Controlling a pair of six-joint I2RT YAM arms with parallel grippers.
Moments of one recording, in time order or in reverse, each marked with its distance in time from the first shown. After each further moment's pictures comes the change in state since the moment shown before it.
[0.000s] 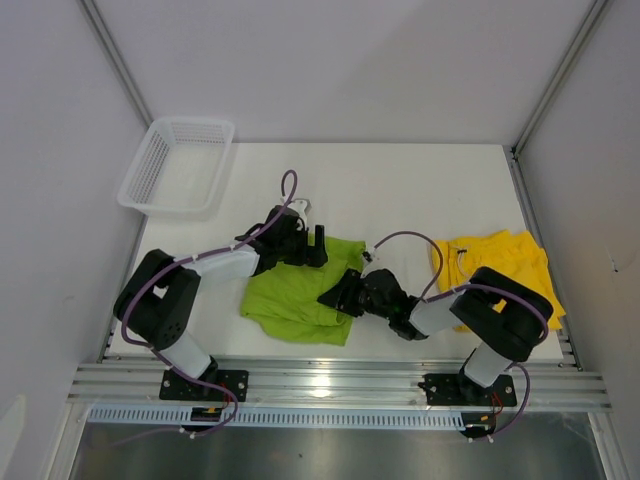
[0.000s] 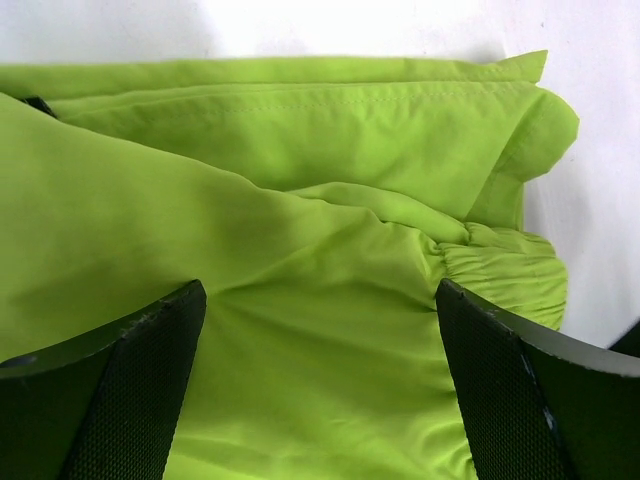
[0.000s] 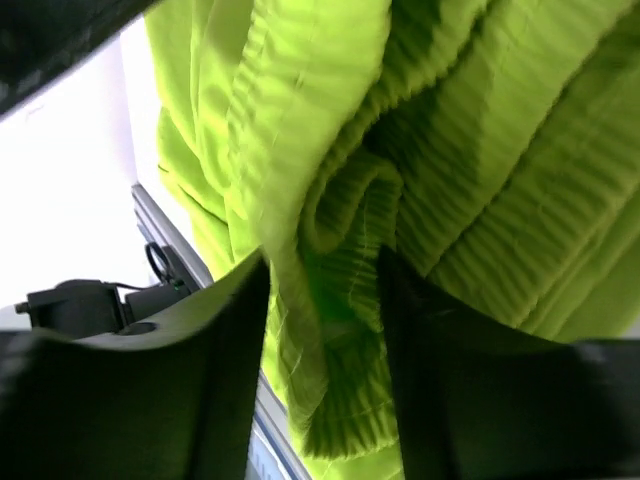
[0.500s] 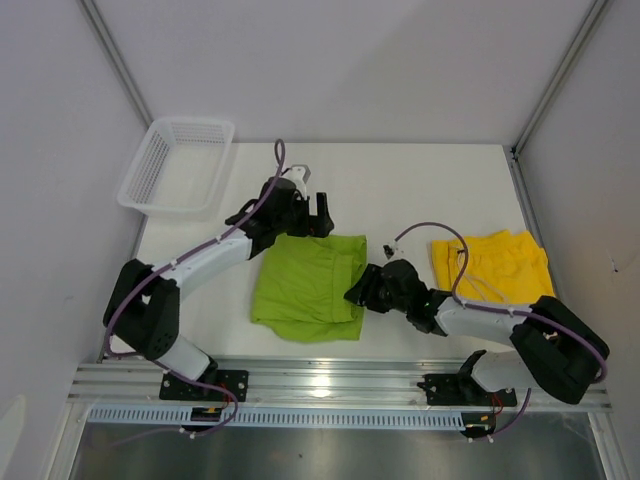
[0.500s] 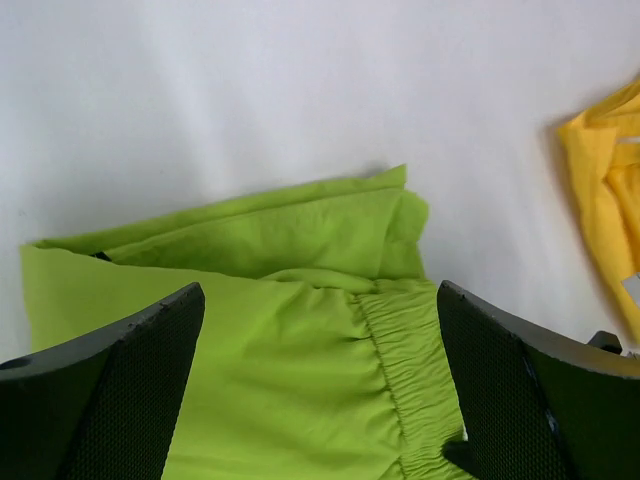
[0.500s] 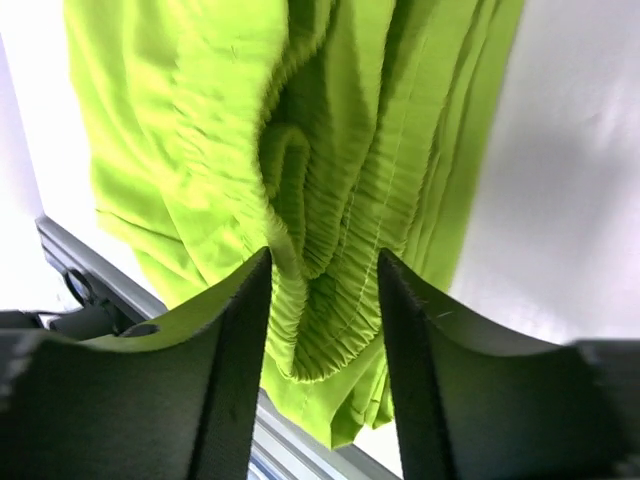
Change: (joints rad) left arm 0.009 -0.057 0.203 -0.107 -0.018 0.001; right arm -0.081 -0.332 0.010 -0.521 0.064 -0.150
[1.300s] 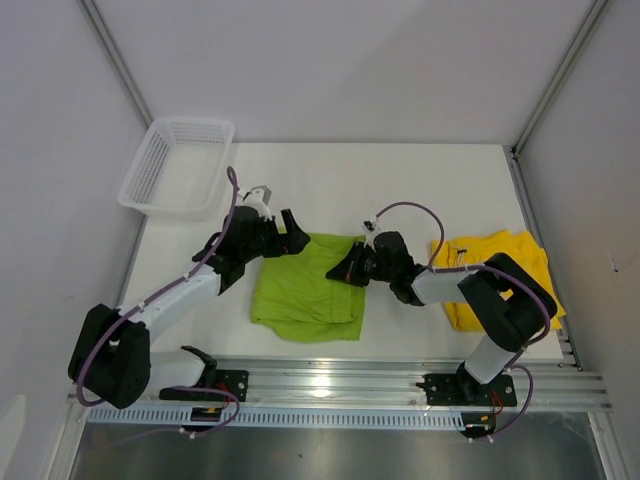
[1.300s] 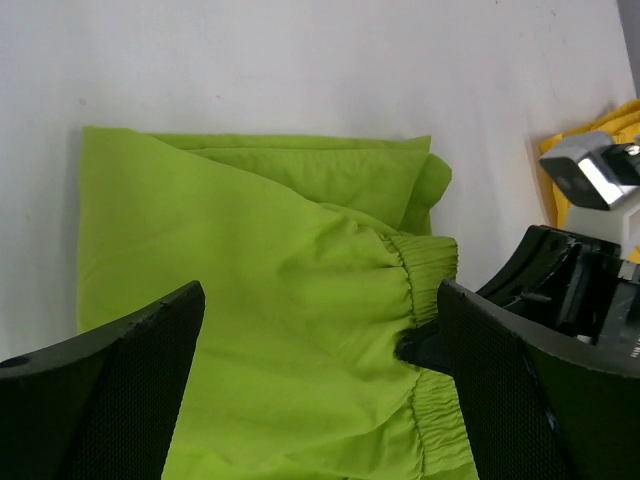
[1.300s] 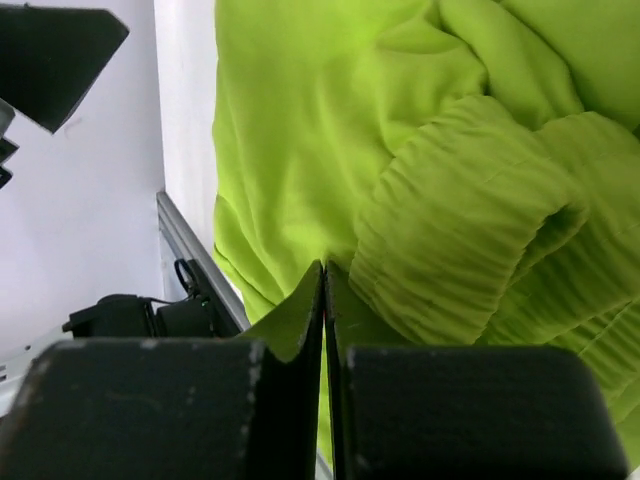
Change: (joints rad) left arm 0.093 -0.330 -0.352 0.137 0.034 -0.125; right arm -0.145 0.297 0.200 0.261 -0.367 -0.013
